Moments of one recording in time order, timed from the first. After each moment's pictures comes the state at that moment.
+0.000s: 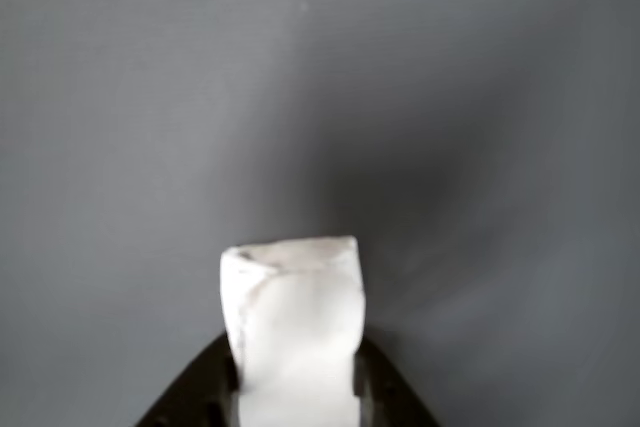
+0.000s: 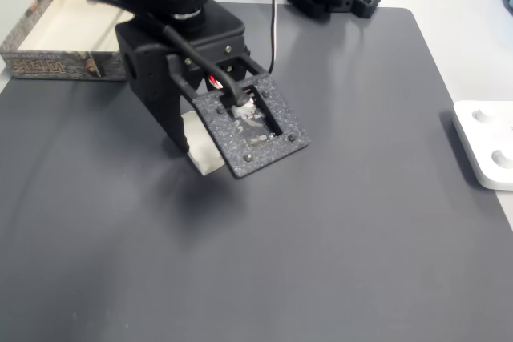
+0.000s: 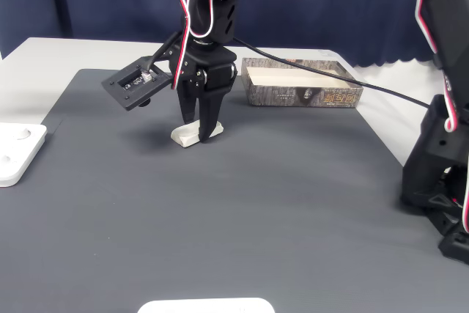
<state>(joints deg) 37.4 51.9 61.3 79.6 67.0</state>
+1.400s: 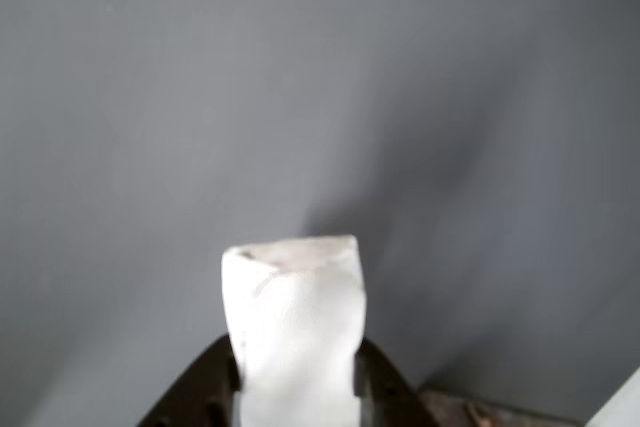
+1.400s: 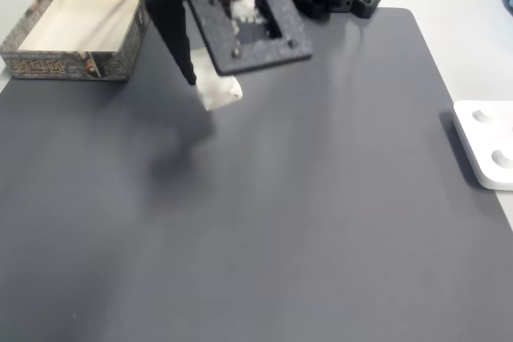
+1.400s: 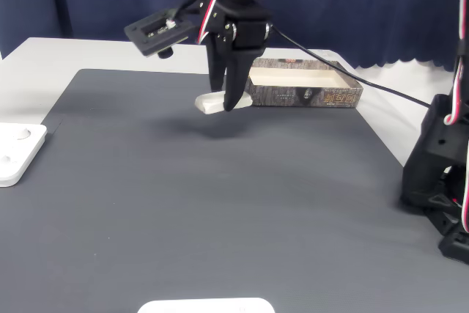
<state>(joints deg) 39.6 74.9 75.8 86.6 58.0</state>
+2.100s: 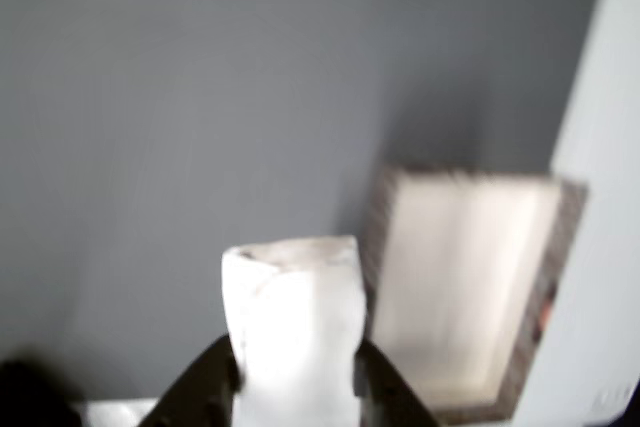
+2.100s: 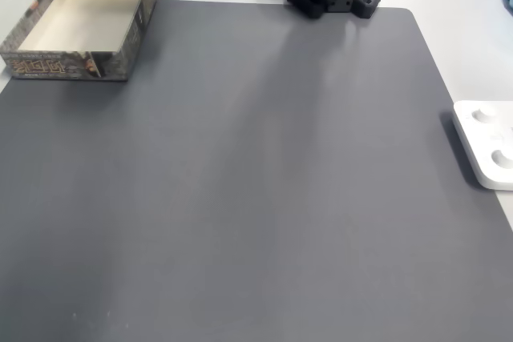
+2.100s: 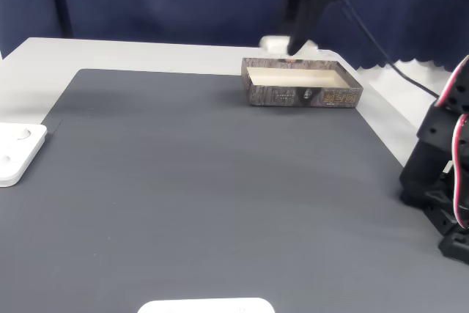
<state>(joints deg) 61.9 97.2 82.4 96.4 61.3</state>
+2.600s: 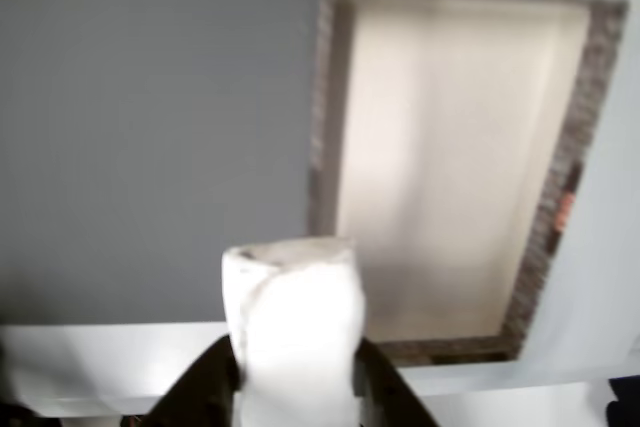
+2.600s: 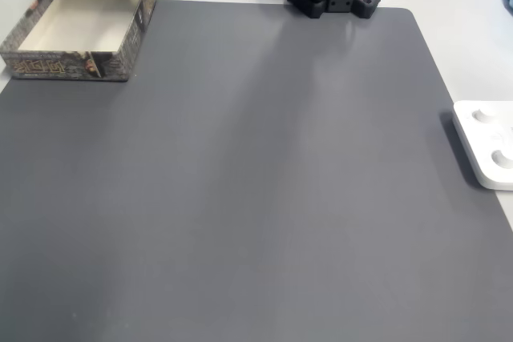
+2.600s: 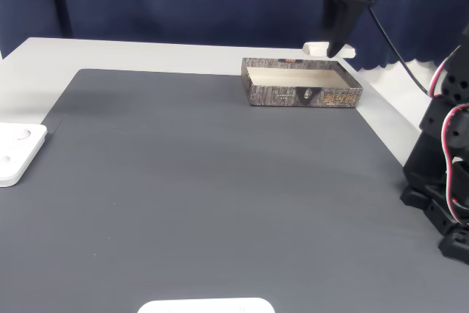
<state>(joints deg) 79.9 83.8 74.0 96.6 77.3</state>
